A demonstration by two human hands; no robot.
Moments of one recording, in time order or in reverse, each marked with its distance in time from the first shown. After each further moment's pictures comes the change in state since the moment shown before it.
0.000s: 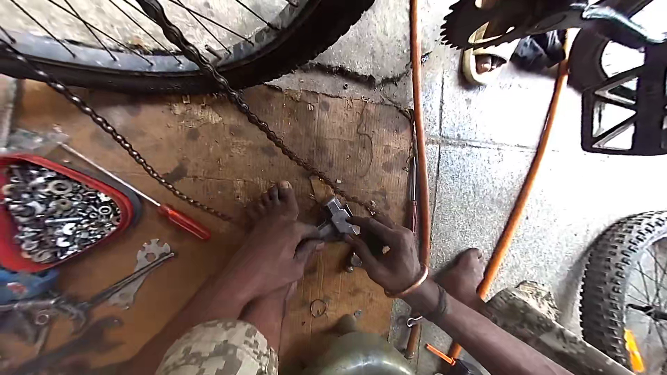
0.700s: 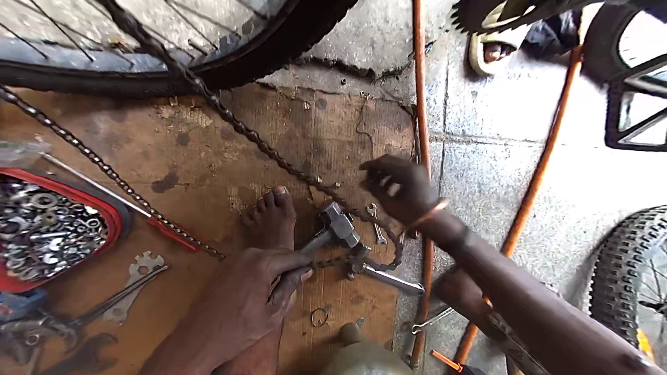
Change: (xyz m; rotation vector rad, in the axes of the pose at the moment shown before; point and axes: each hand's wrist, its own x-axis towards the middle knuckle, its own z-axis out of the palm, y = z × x) left_hand -0.037 -0.014 0.014 -0.066 0.291 0.145; right_hand 0.101 0.040 -0.046 -0.030 -0.193 -0.094
